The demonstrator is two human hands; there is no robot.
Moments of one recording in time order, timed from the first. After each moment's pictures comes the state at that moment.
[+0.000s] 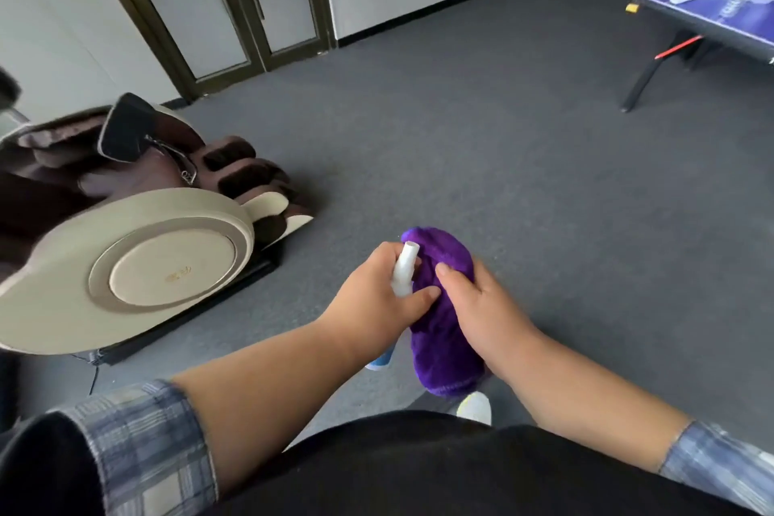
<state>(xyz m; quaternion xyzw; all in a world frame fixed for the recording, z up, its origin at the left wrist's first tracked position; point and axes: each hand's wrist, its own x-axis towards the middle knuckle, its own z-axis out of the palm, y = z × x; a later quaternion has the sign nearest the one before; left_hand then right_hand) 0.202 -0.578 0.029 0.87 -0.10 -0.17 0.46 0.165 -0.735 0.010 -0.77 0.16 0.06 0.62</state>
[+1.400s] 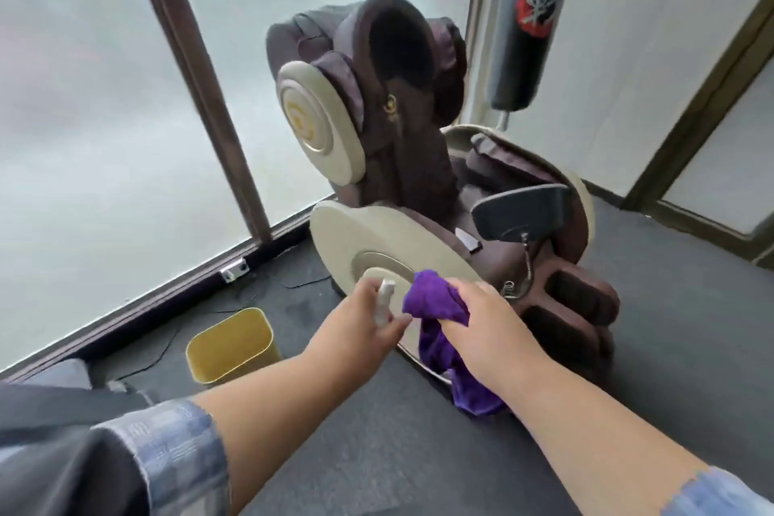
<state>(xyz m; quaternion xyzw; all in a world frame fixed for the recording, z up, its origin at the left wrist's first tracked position) 0.558 -0.227 -0.157 0.77 0.49 0.20 0.34 0.738 -0.307 -0.126 -0.75 -0.57 0.22 0.25</state>
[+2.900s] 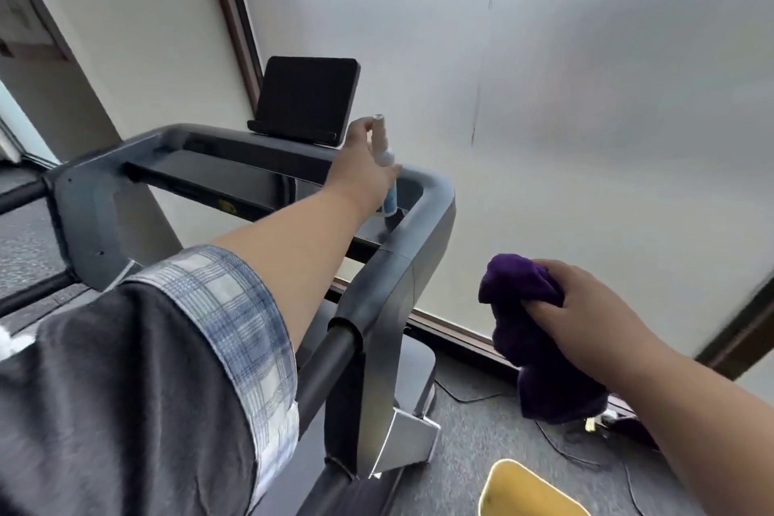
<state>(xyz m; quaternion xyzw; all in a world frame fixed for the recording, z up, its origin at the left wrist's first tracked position) -0.092 0.047 0.029 0.32 0.80 0.50 0.01 0.189 0.161 -0.045 -0.26 -0.89 0.33 0.18</state>
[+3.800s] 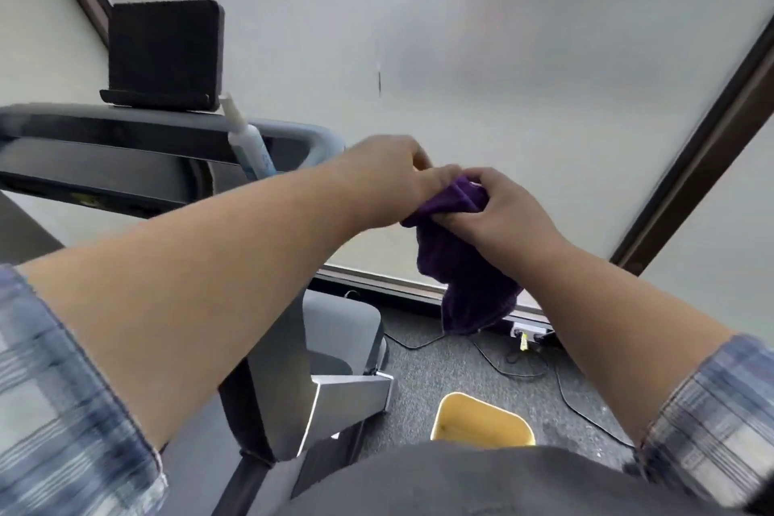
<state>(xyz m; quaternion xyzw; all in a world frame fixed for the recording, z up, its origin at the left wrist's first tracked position) 0.052 0.121 0.031 0.53 0.82 0.21 0.09 0.195 0.223 -0.048 -0.32 -0.81 0.42 0.26</state>
